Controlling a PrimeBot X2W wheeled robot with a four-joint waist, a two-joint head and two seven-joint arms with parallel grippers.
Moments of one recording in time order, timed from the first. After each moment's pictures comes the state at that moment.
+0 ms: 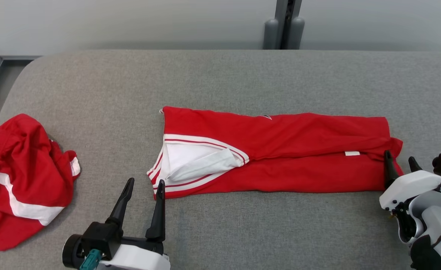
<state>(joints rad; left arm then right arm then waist) 0.01 0.05 -0.22 0.11 -0.25 0.03 -0.26 -0.58 -0.20 0.18 1.06 0.61 0.13 -0.26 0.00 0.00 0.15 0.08</state>
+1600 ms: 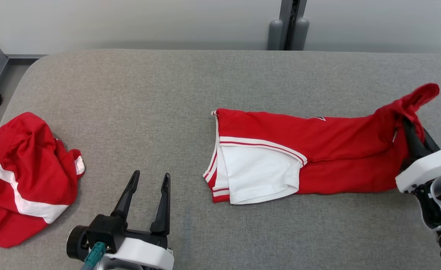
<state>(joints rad) -0.04 0.05 -0.24 0.12 -0.24 0.02 -0.26 -0.54 -0.42 0.40 0.70 0.73 0.13 -0.26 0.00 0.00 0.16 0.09</state>
